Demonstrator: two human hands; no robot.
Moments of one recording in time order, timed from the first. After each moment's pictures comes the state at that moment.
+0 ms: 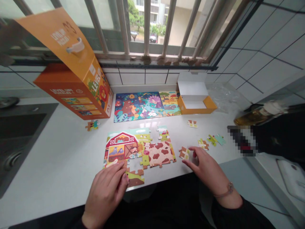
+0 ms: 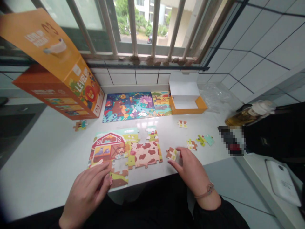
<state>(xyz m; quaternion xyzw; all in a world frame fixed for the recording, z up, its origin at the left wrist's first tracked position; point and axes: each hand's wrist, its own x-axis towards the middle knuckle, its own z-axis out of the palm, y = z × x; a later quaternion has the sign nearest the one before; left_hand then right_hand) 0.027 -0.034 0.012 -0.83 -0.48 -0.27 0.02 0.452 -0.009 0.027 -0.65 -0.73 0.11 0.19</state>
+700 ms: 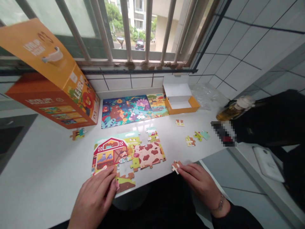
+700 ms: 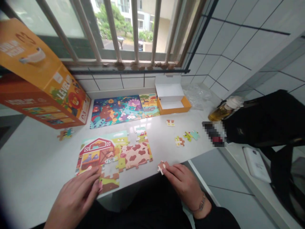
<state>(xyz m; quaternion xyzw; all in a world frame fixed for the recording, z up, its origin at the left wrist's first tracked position) 0.019 -0.024 0.009 -0.85 -0.46 -0.25 0.03 0.462 -0.080 0.024 -0.49 -0.84 0.03 0.25</state>
